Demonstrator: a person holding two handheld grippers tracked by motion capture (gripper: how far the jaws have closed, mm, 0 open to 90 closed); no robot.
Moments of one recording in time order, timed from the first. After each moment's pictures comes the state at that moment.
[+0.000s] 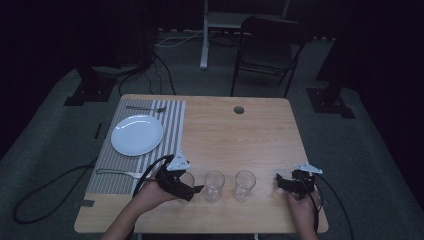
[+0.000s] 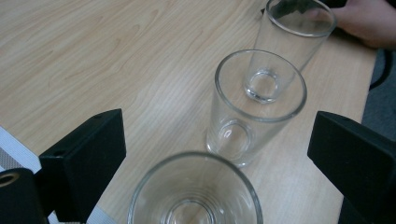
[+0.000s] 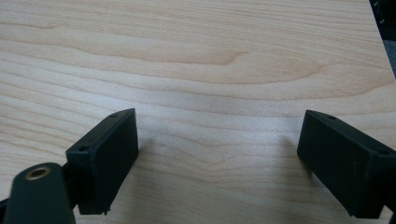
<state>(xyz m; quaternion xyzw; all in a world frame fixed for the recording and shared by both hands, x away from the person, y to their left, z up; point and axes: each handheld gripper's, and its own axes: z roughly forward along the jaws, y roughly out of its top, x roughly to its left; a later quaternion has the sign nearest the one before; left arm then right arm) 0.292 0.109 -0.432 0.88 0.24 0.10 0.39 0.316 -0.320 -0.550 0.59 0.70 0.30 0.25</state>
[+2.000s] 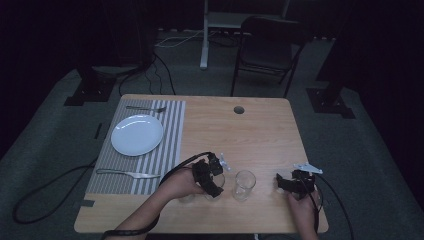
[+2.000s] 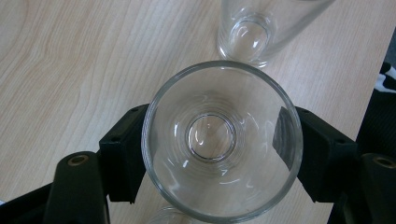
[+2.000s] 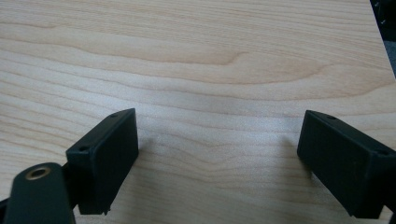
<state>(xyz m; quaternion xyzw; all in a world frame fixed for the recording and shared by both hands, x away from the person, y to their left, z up) 0.318 0.016 -0.433 0.97 0.17 0.05 0.19 0.316 -0.321 -0.550 0.59 0.70 0.30 0.25</state>
